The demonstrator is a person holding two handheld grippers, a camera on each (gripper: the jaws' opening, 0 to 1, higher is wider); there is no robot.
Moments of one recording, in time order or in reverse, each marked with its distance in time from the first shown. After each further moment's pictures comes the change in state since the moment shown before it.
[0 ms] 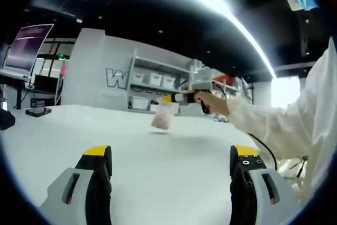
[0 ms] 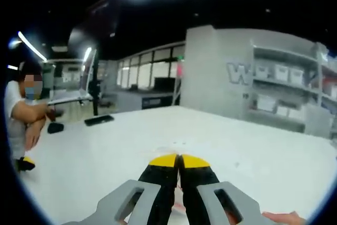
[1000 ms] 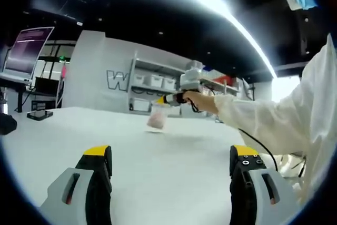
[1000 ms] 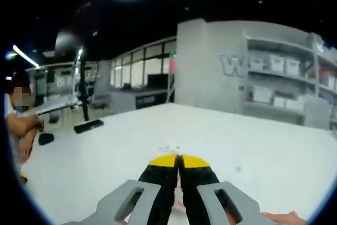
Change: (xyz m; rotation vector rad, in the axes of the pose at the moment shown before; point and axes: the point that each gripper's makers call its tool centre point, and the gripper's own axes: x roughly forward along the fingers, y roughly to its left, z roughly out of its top) left arm -0.004 0.005 0.009 0.006 -0.014 0.004; right arm 0.044 -0.014 0.008 0.067 0.042 -0.041
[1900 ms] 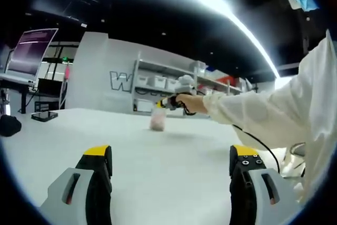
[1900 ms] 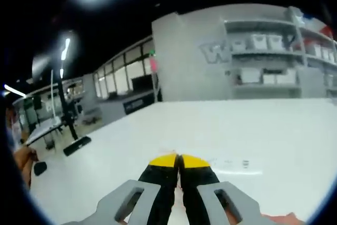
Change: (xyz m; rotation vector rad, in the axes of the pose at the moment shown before) left arm -0.008 0.010 0.003 0.007 -0.004 0.025; right arm 0.050 -0.015 -0.009 0.195 0.029 -0.070
